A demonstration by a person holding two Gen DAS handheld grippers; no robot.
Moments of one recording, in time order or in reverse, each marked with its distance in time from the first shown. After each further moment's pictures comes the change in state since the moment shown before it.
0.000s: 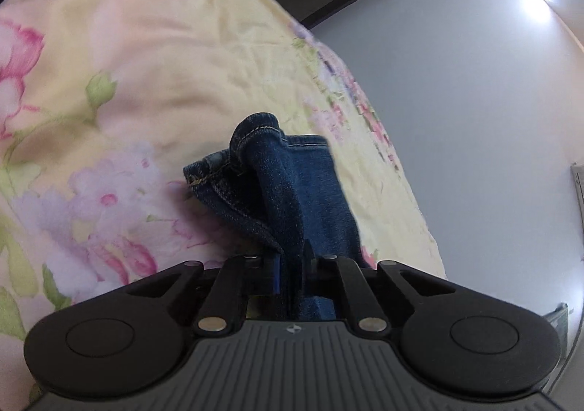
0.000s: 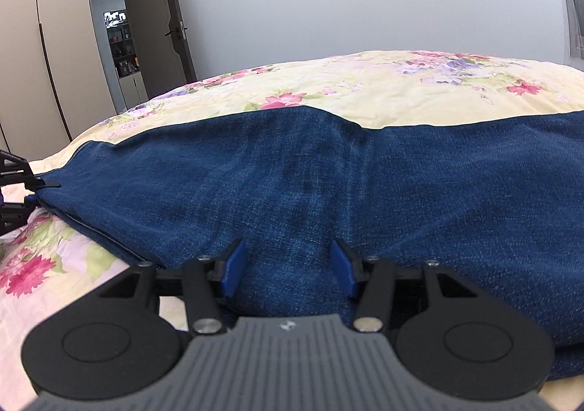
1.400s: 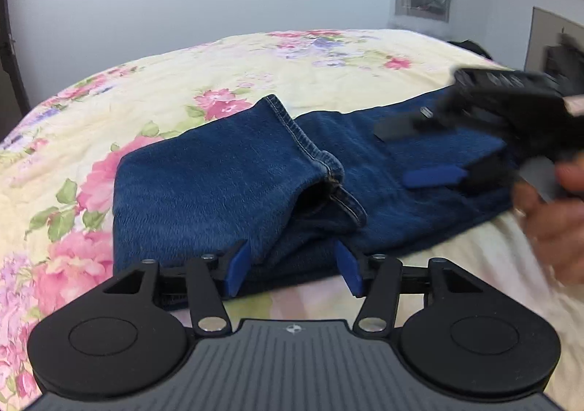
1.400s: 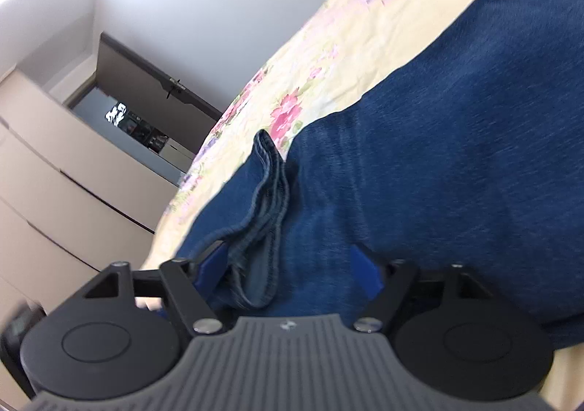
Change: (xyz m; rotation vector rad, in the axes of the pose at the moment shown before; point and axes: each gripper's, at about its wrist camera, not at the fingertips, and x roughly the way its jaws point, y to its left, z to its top) left arm -0.043 -0.138 -0.211 1.302 0.378 -0.190; right arm -0.003 -0.071 0.042 0.667 0.133 0.329
